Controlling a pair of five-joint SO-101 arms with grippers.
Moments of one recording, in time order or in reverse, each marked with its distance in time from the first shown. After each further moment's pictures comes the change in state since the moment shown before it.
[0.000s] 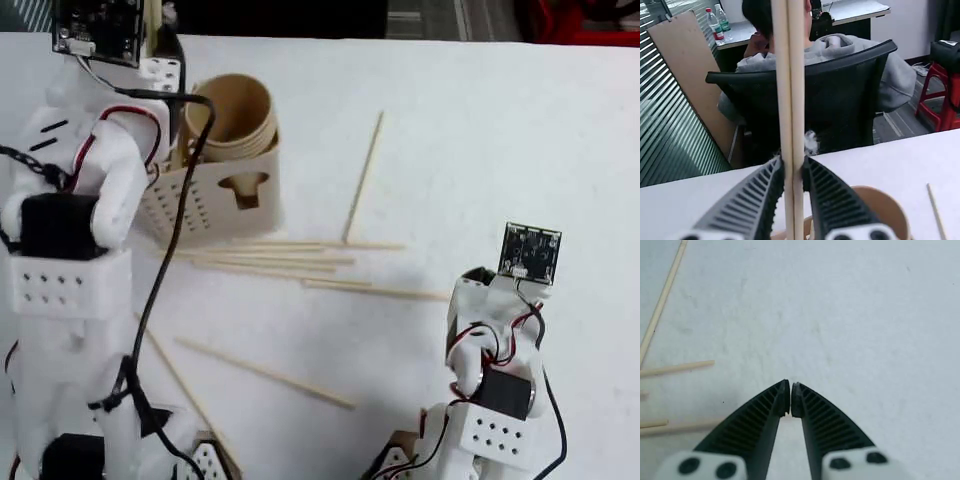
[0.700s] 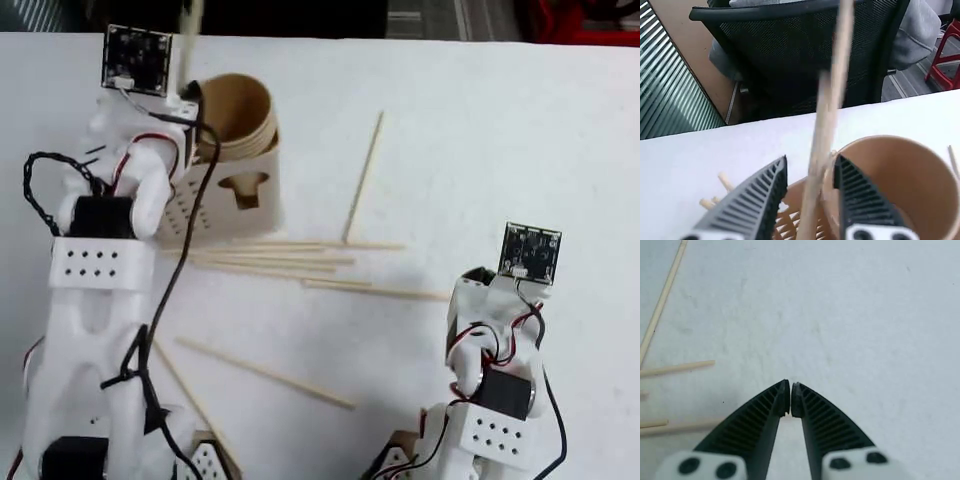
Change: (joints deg) left arm -2.0 -1.8 24.4 -15.7 0.4; right arm 0.0 0.0 0.0 0.0 0.0
